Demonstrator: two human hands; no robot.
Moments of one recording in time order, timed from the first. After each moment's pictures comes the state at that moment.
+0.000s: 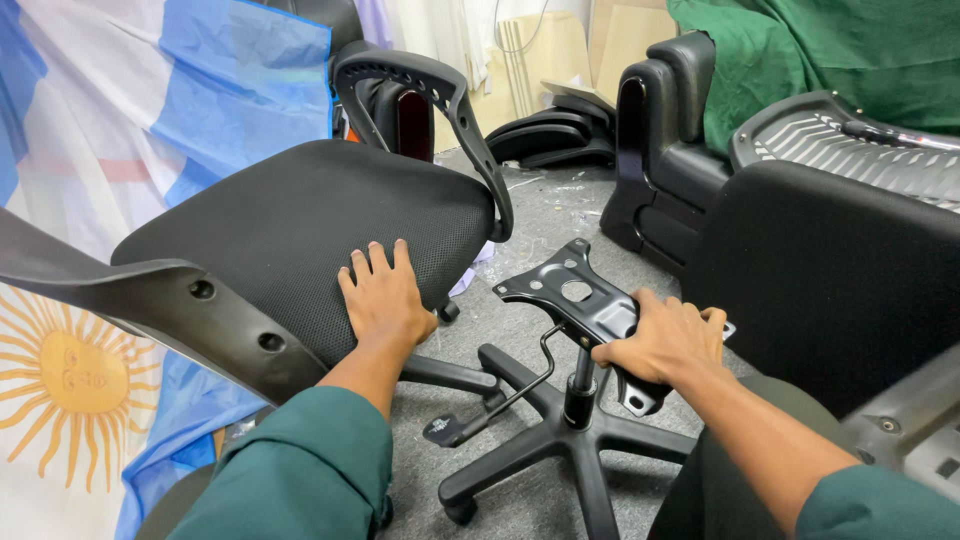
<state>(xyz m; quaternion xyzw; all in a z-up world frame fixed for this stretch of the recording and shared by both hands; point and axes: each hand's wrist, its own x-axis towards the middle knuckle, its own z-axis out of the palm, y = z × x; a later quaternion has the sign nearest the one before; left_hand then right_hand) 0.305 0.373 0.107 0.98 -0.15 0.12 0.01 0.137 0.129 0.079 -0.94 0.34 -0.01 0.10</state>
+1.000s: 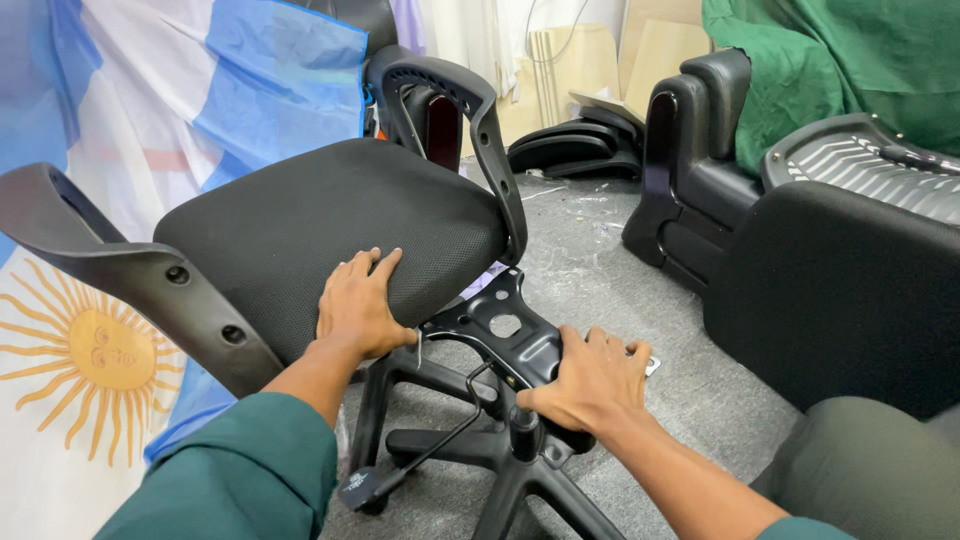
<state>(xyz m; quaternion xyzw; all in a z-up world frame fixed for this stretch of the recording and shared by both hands) 0.316 0.445 0.113 0.96 -0.22 0.12 0.09 0.150 0.232 0.083 -0.97 0.23 -0.01 0.11</state>
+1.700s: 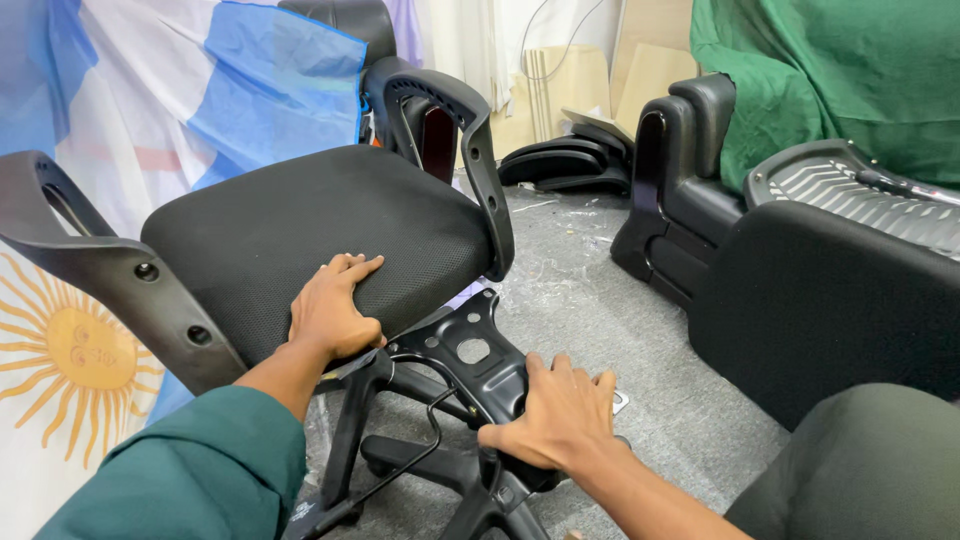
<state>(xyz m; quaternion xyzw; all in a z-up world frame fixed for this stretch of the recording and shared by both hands) 0.318 0.464 0.112 0.94 -0.22 0.14 0.22 0.128 0.265 0.094 -0.97 0.19 0.02 0.15</state>
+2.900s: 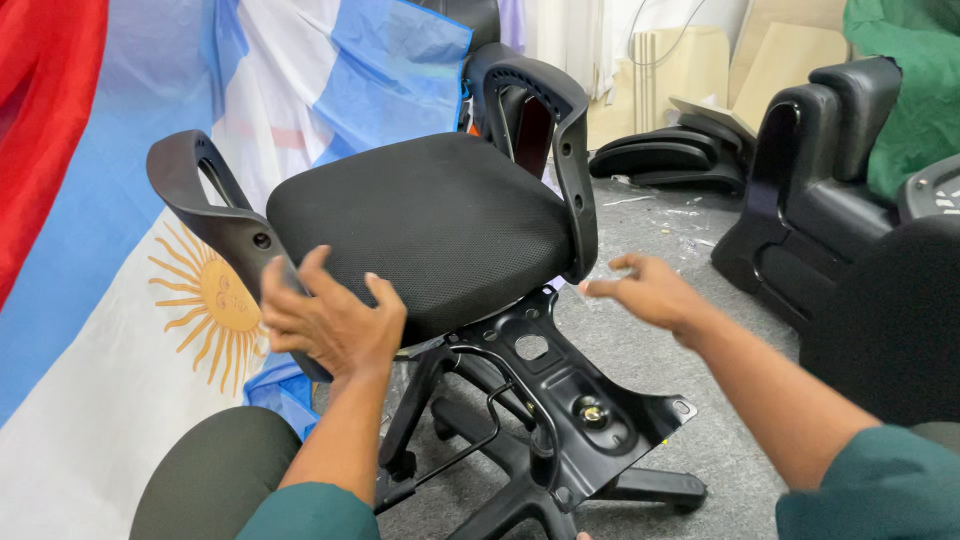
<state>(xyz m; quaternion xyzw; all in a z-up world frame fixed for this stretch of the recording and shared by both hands) 0.277 0.514 0.088 0.80 0.10 0.56 0.18 0.248 0.186 0.109 -0.90 0.14 -0.03 0.41</state>
